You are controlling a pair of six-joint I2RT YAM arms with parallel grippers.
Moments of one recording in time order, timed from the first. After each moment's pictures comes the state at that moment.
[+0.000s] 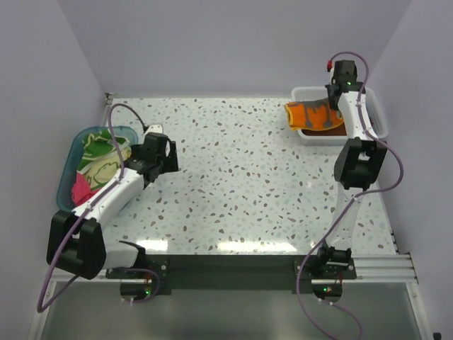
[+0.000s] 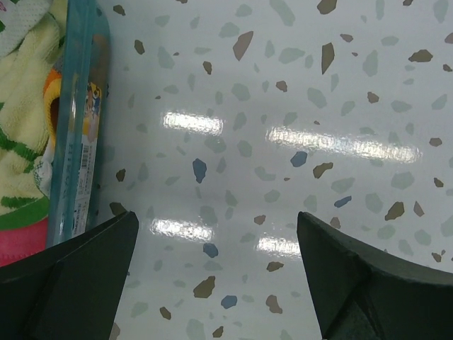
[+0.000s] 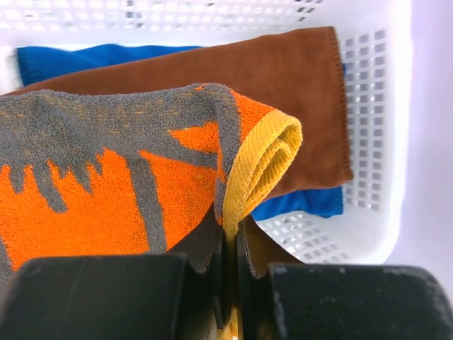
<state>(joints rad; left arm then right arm) -0.30 1.29 0.87 -0.40 -0.40 -0.31 -0.08 2.24 2.20 -0.78 0.32 -0.25</state>
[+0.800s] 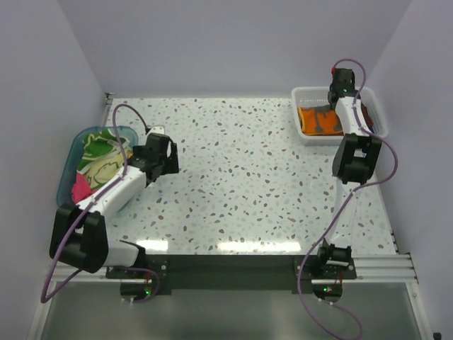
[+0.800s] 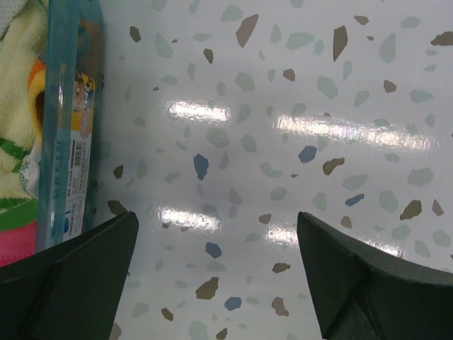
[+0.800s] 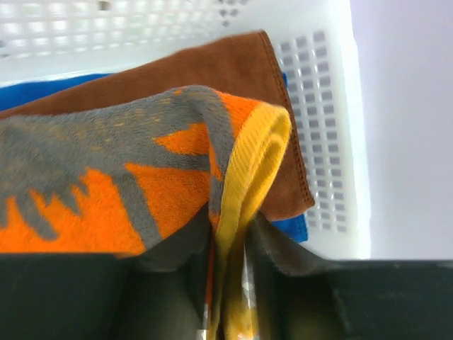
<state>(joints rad) -0.30 1.35 0.87 -0.40 -0.40 -0.30 -0.12 2.38 2.21 -0.59 0.52 -0.32</state>
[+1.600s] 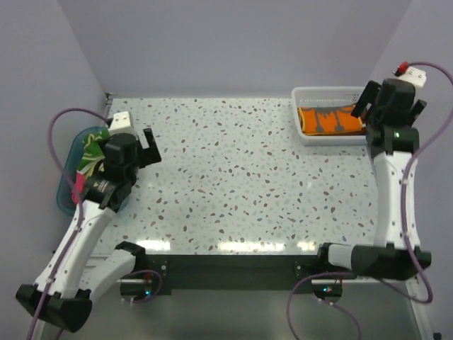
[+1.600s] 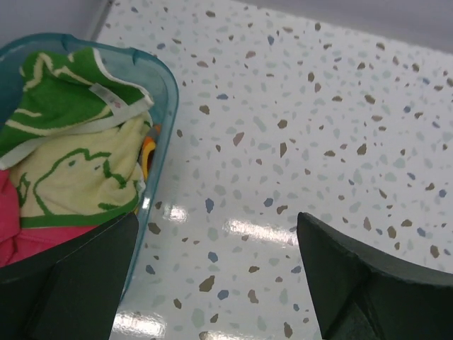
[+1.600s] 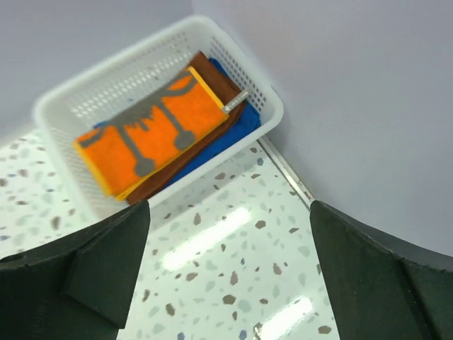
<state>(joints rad) -0.30 0.95 0.99 -0.56 -0.42 -0.32 -0.13 1.39 1.63 -0.74 0.48 0.17</state>
